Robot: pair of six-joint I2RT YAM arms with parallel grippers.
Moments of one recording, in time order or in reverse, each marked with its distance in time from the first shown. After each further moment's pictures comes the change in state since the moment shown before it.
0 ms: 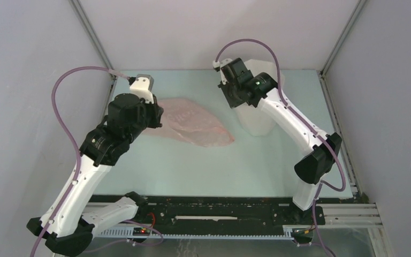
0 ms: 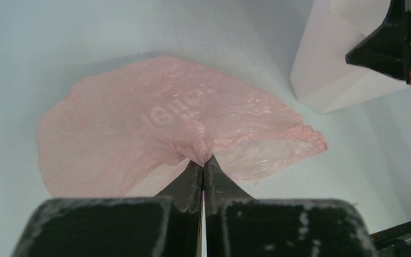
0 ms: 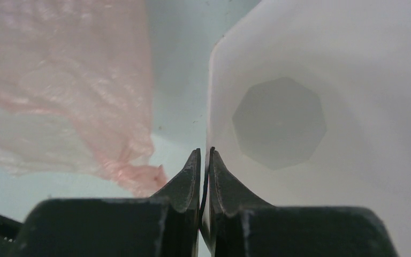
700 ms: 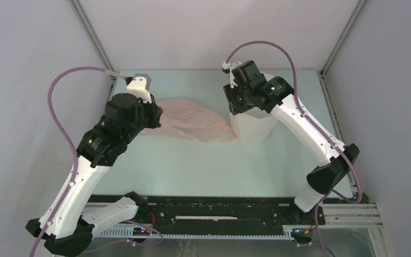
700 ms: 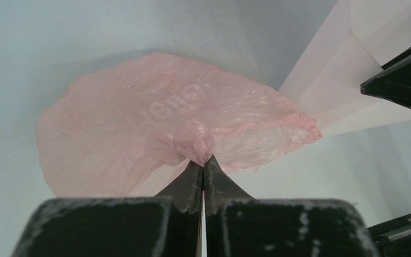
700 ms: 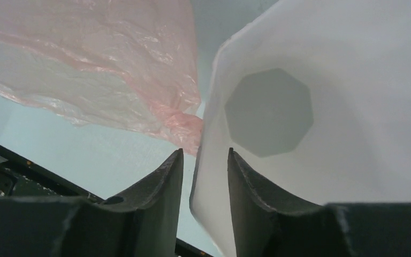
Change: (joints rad) left arm 0.000 -0.002 0.032 -0.038 0.011 -0.043; right arm 0.037 -0.166 -0.121 -0.031 -0.124 0.100
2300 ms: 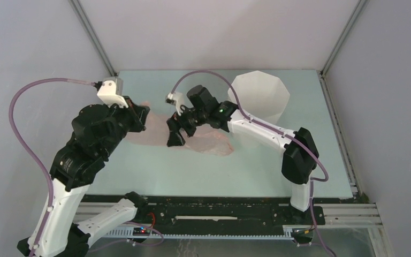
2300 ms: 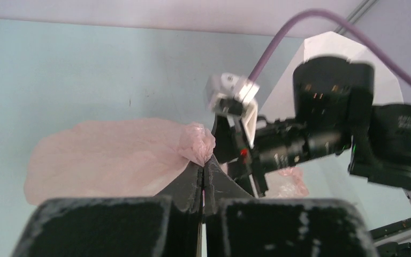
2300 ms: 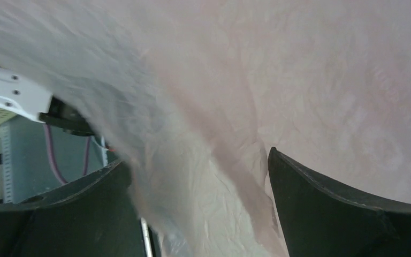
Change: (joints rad) left arm 0.000 -0.121 0.078 -0.042 -0.023 -0.067; right arm 0.222 0.269 -0.100 0.613 -0.707 -0.025
